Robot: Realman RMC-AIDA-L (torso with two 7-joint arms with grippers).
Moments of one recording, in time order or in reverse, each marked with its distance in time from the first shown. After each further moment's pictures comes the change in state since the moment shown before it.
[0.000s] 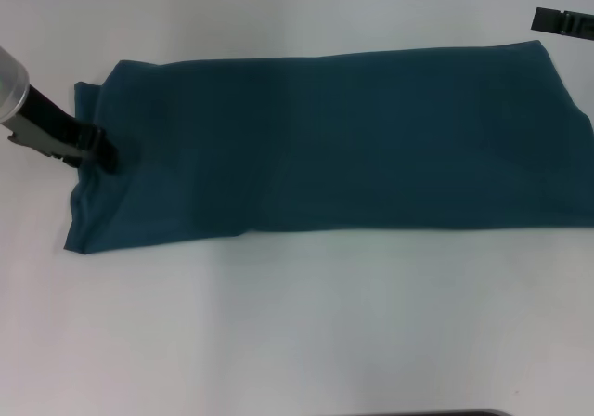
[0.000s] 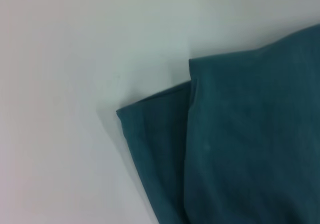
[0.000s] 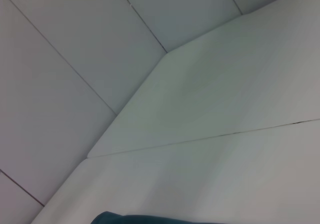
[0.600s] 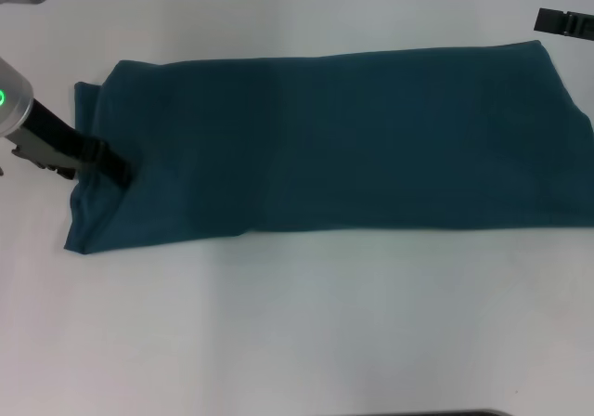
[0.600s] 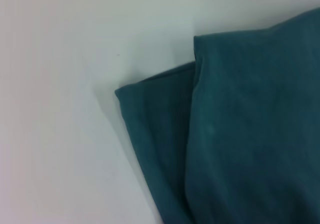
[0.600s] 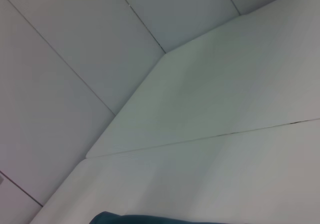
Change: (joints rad) left arm 0.003 0.001 -0.002 0.047 0.000 -0.023 -0.003; right arm -0.004 -0.002 0.000 -0.002 0.001 -0.001 0.000
